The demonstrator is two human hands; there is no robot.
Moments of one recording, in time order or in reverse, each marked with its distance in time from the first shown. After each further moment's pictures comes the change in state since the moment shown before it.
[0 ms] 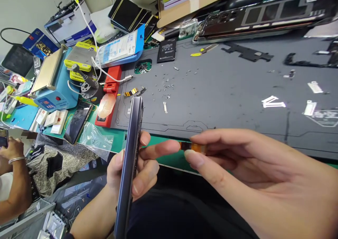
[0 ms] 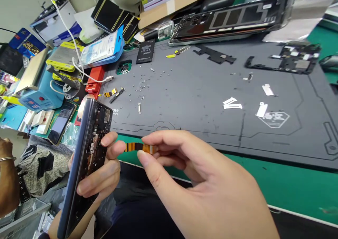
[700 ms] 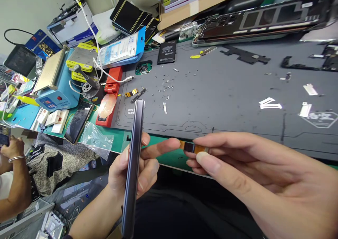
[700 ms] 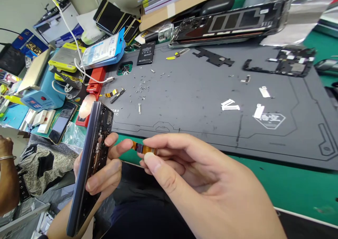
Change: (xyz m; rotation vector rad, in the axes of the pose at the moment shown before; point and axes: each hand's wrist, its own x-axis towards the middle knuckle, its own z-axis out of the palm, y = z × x) left_hand -0.006 -0.004 0.004 0.119 0.122 0.033; right_hand 0.001 0.003 -0.002 0.277 -0.045 0.135
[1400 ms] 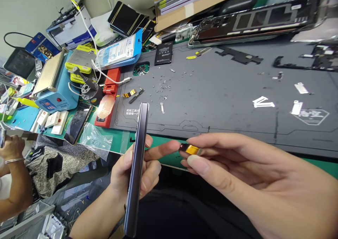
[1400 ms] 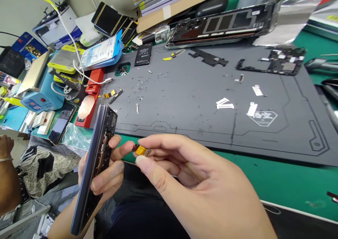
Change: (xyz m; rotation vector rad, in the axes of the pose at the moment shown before) left_hand 0.001 -0.006 -0.002 -0.006 0.019 -0.026; right_hand -0.004 -0.003 0.002 -0.061 0.068 -0.017
